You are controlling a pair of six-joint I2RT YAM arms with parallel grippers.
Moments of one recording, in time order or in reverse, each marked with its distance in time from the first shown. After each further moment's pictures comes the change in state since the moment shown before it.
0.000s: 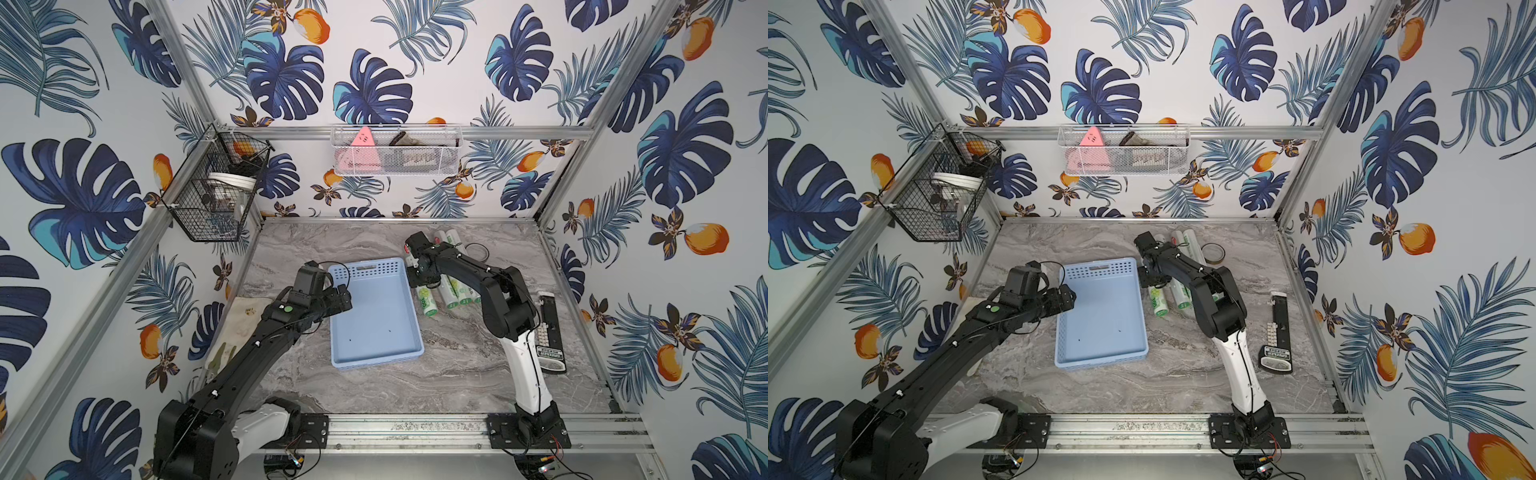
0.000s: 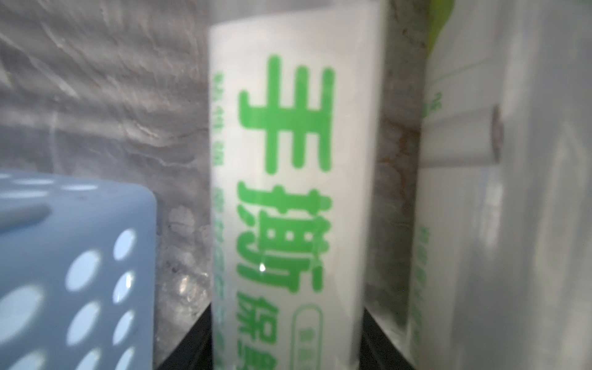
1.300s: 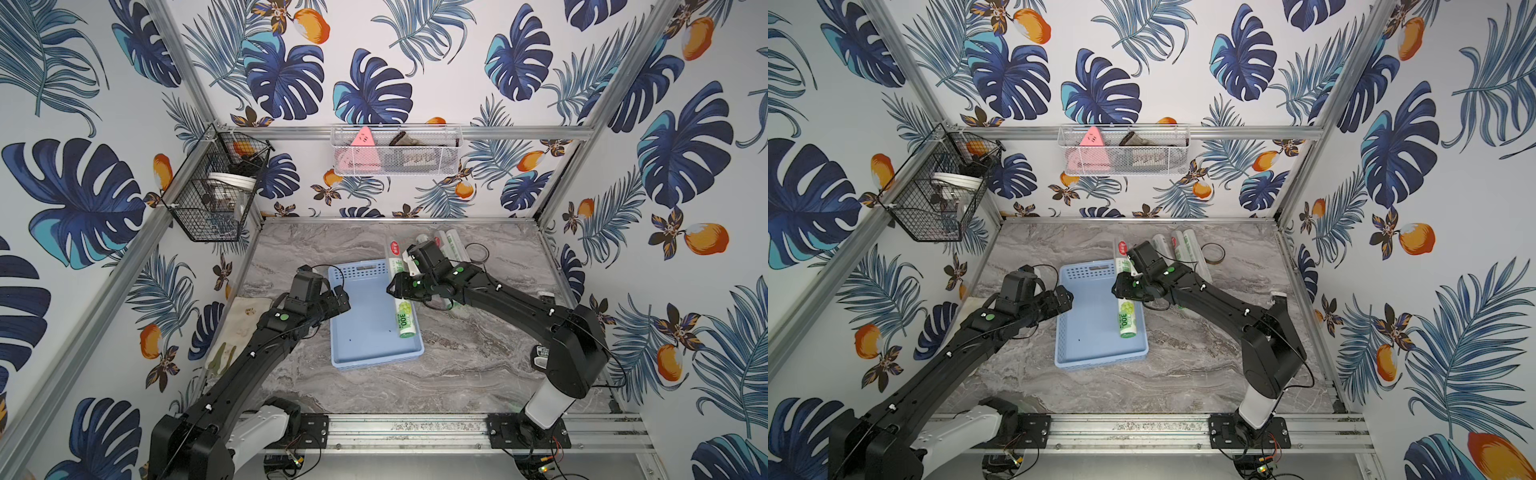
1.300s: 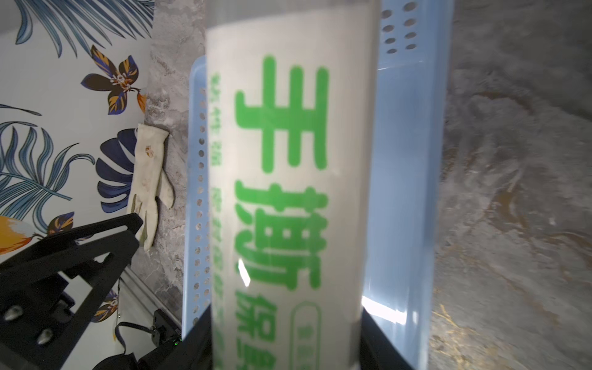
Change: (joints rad) left arm 0.001 -0.083 -0.050 0.011 -0.032 -0.081; right arm 0.220 -0.570 -0.449 0.260 -0.288 0.491
